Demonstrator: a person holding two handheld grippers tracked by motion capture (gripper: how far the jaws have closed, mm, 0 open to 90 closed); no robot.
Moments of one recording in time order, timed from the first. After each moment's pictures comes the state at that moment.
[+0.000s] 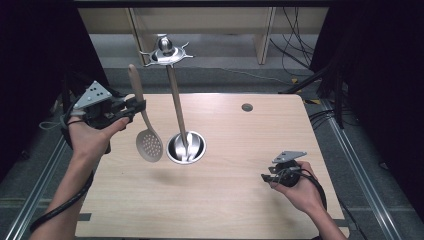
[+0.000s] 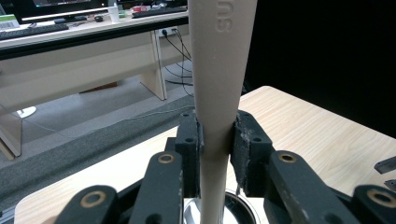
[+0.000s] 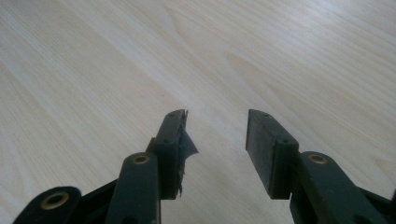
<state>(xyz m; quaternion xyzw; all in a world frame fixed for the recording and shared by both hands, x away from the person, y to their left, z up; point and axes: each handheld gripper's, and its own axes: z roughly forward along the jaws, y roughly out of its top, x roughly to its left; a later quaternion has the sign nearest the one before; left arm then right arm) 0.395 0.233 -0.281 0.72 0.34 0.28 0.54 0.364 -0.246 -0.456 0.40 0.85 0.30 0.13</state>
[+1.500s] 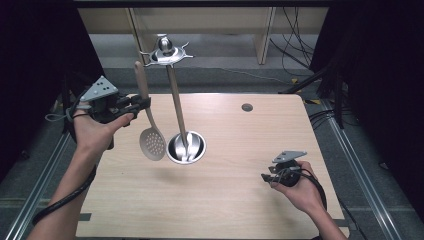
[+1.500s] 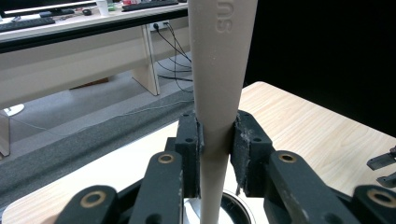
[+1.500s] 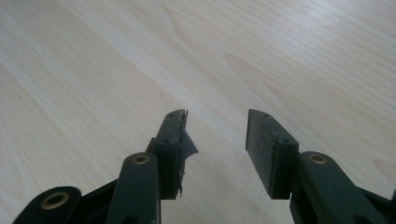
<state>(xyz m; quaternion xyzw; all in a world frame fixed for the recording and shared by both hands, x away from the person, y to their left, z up) 0.407 0.226 -0.276 0.73 0.34 0.27 0.53 0.365 -0.246 -0.455 0.40 0.85 0.30 0.14</state>
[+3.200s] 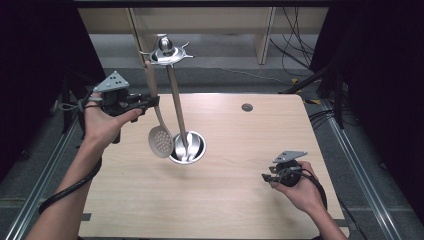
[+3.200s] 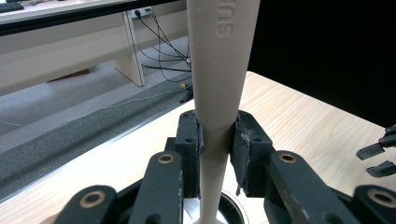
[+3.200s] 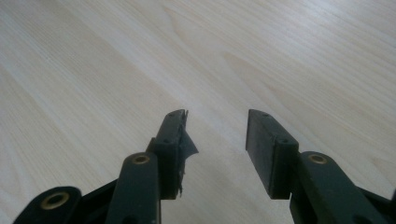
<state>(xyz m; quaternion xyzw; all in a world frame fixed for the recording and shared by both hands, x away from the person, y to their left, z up) 0.431 0.213 -0.279 0.75 0.32 0.24 0.52 0.365 -0.247 -0.456 0.41 0.85 0.30 0.14</state>
